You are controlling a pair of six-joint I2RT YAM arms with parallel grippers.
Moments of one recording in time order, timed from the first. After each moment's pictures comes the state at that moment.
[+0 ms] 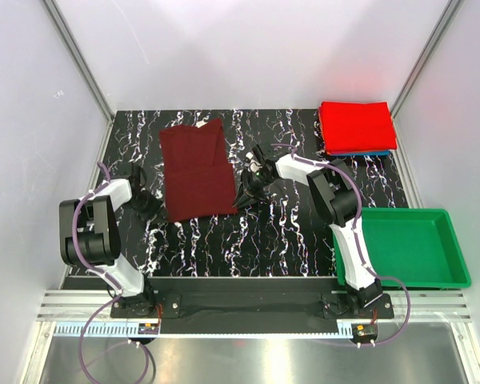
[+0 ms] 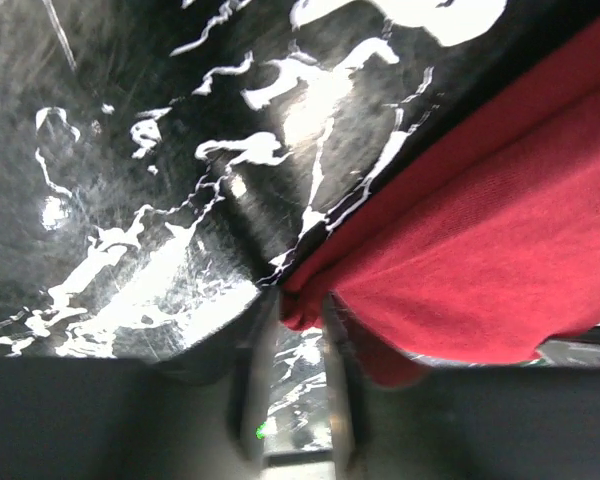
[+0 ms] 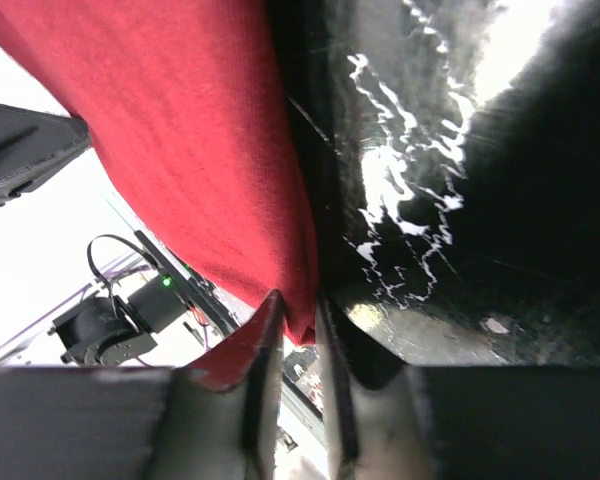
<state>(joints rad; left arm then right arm) 0.14 1.65 0.90 -0.63 0.25 -0.74 0.54 2.31 1.65 -0.50 -0.74 0.65</state>
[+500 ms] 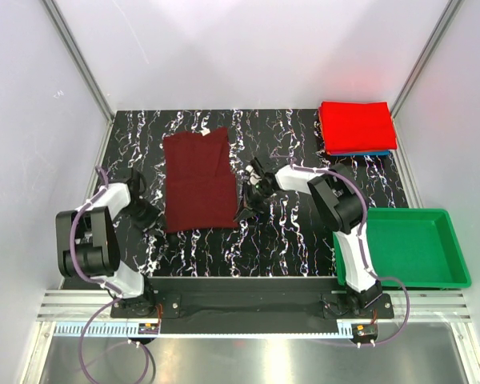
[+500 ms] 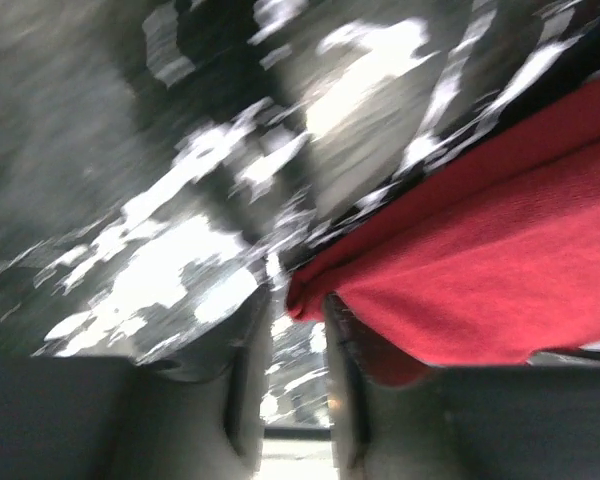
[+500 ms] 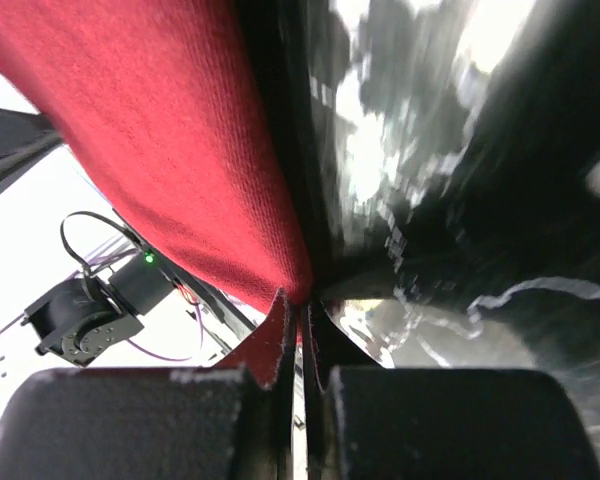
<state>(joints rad) 0.14 1.57 0.85 -0.76 0.18 -0.74 0.59 2.21 1.45 -0.44 -0.71 0.71</state>
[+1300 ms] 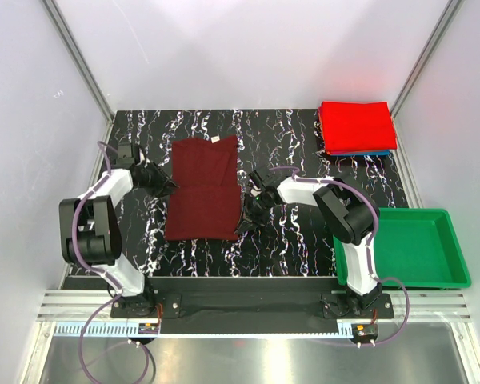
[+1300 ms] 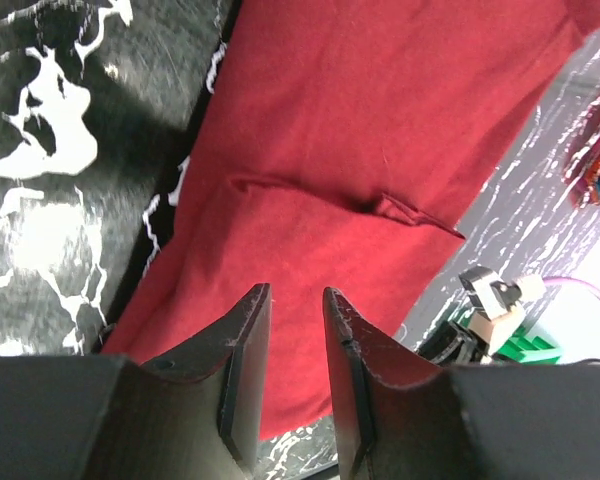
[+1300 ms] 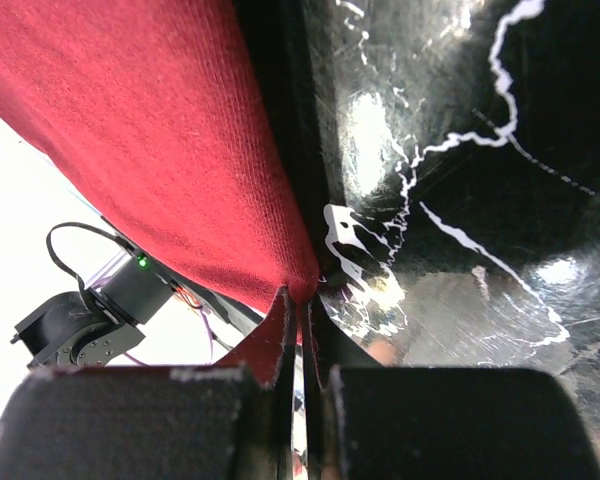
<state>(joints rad) 0.10 1.63 1.02 -0.44 0.43 -0.69 0.67 2.05 1.24 -0.36 -0.61 0.89</state>
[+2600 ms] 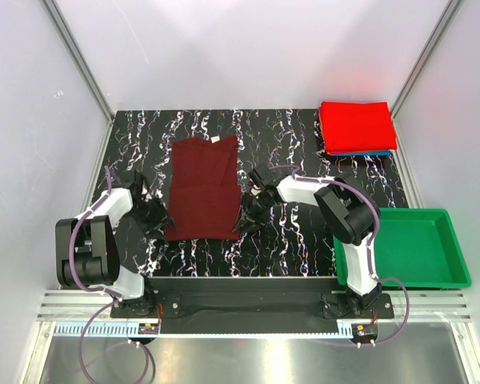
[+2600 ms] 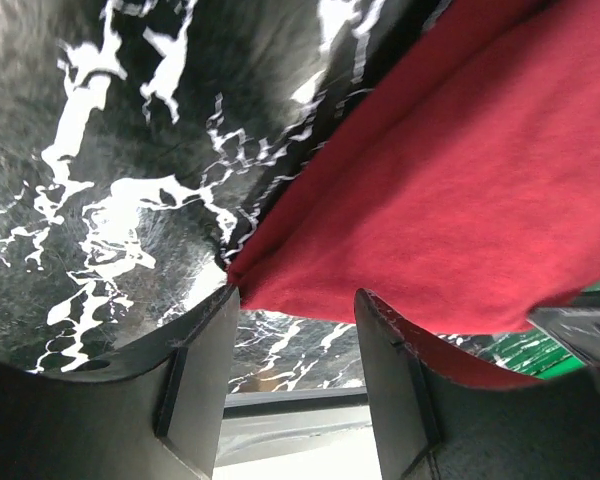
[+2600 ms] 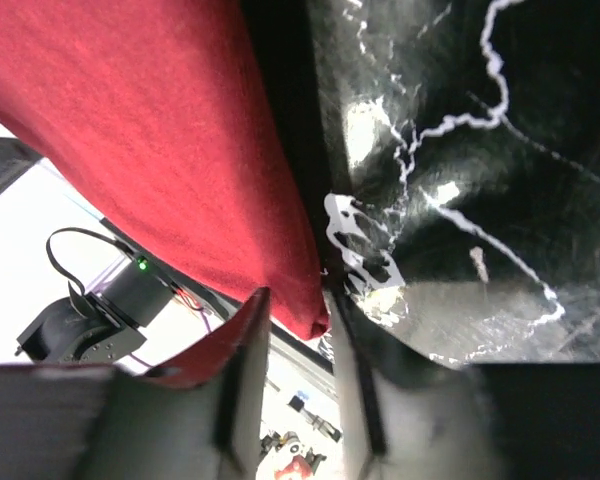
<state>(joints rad) 0.10 1.48 0.81 -0.76 0.29 -0.53 0.67 2.05 1.26 -0.40 -0.60 0.90</state>
